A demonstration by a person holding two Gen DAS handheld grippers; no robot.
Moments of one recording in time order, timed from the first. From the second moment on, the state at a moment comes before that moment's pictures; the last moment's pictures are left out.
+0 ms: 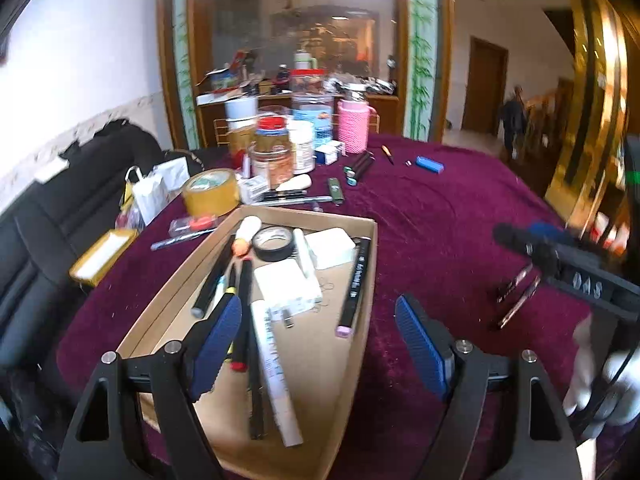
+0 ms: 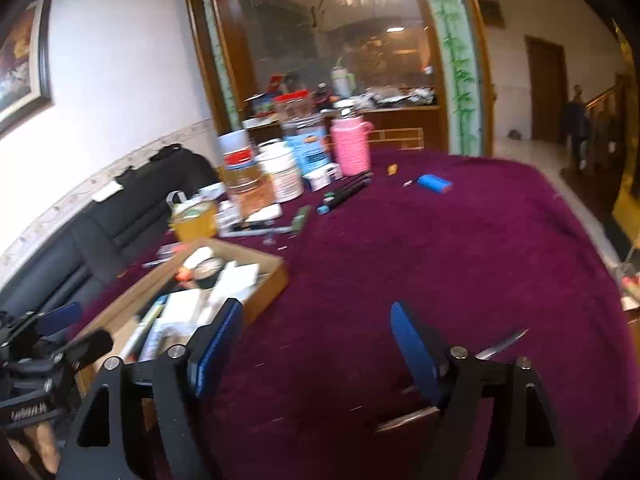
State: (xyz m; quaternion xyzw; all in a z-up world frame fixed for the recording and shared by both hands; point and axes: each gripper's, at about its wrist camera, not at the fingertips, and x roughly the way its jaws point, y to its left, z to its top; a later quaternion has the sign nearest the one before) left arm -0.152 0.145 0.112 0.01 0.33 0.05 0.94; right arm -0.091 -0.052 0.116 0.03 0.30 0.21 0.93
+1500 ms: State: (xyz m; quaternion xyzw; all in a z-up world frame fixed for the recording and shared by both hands) left arm -0.098 0.096 0.073 0.07 0.40 0.06 0.91; right arm -0.049 -0.111 0.074 0.09 0.29 0.08 0.95
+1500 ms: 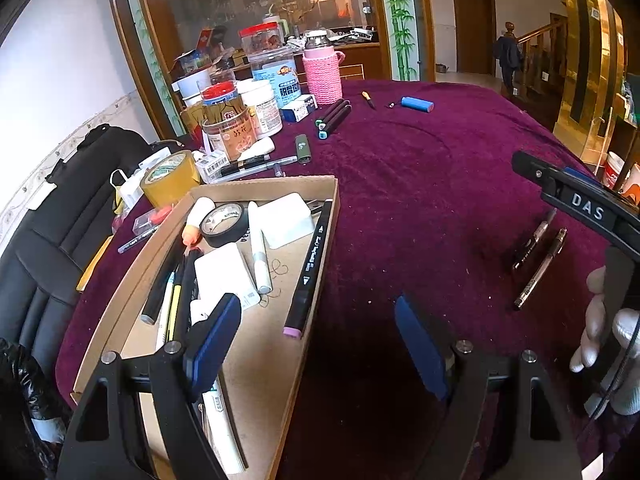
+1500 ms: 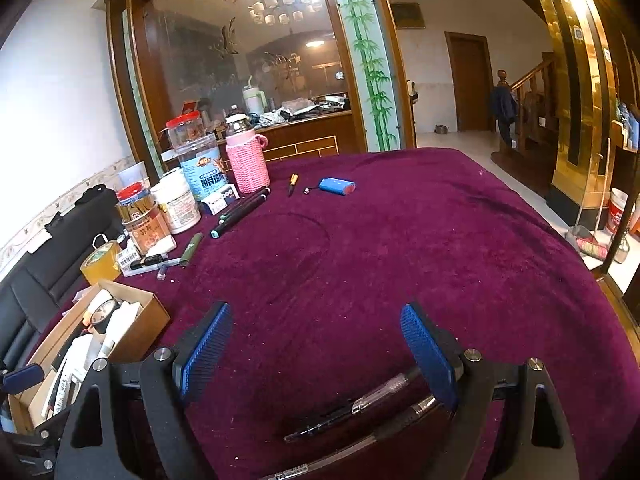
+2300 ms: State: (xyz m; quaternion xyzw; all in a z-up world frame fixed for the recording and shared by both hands) left arm -0.034 -0.005 0.045 0.05 0.45 -0.17 0.87; right arm -0.042 -0.255 0.057 0.24 0.31 -0.01 0.92
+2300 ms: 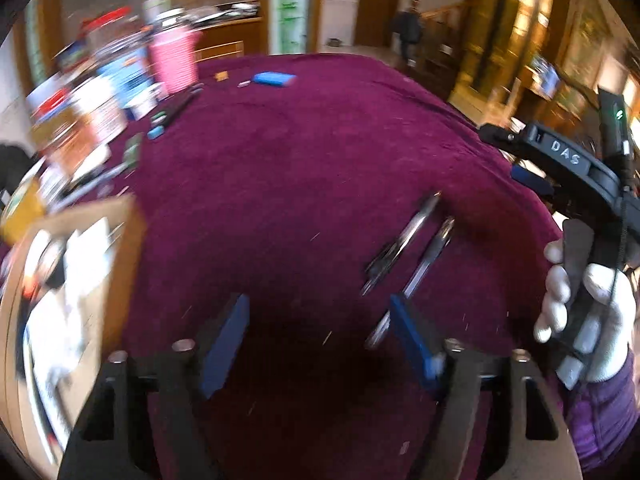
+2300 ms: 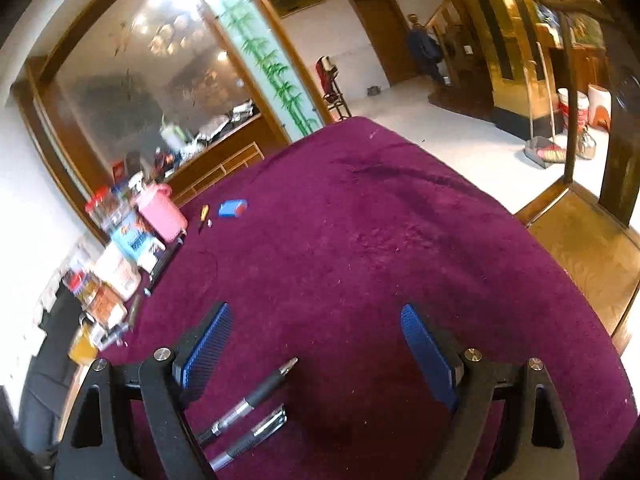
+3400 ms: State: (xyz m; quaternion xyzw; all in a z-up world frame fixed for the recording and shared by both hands) left arm 0.008 -0.036 0.032 0.02 0.46 -0.23 0.86; right arm -0.039 -0.239 0.059 0.20 0.31 -0.01 0.93
